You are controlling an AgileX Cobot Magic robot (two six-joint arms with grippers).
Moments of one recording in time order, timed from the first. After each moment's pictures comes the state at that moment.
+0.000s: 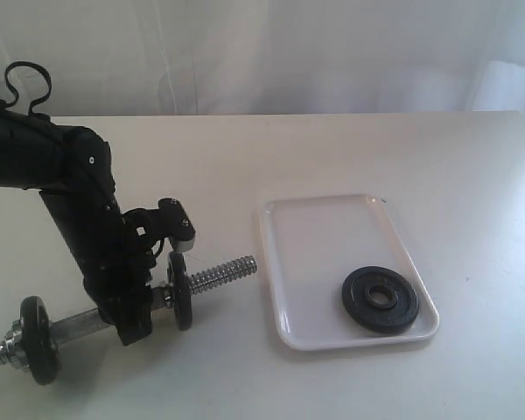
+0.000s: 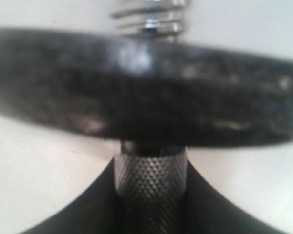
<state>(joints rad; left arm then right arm) -0.51 1.84 -1.11 -0.22 0.87 0.83 0.11 0.00 0.00 0.05 0.14 0.04</state>
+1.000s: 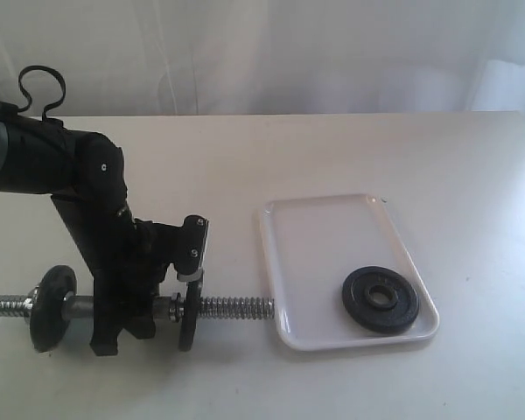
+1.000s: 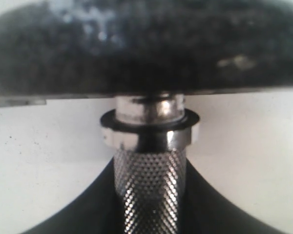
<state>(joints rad) -0.56 1.84 -1.10 -0.21 0.83 1.23 0.11 0.00 0.00 0.05 0.14 0.04</state>
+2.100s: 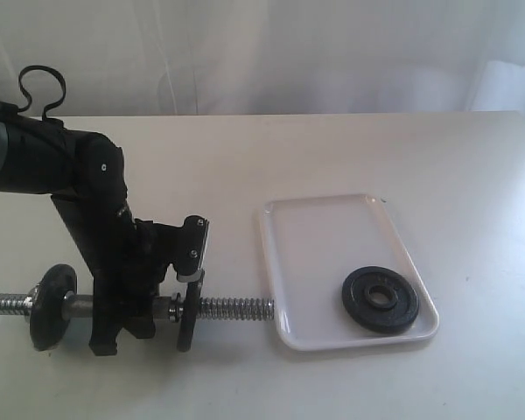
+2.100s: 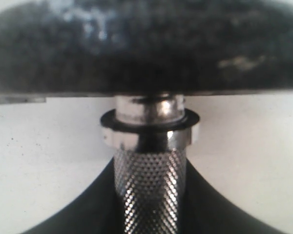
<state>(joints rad) -0.56 1.84 -1.10 -0.20 0.83 1.24 0.11 0.00 0.00 0.07 -0.44 0.52</state>
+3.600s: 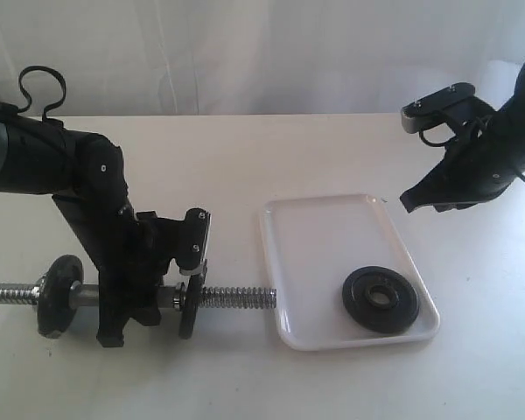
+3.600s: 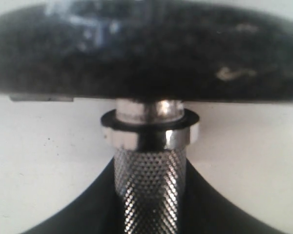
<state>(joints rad) -0.56 1.84 -1.10 -0.19 0.76 1.24 0.12 1.70 -1.12 0.06 0.60 -0.36</state>
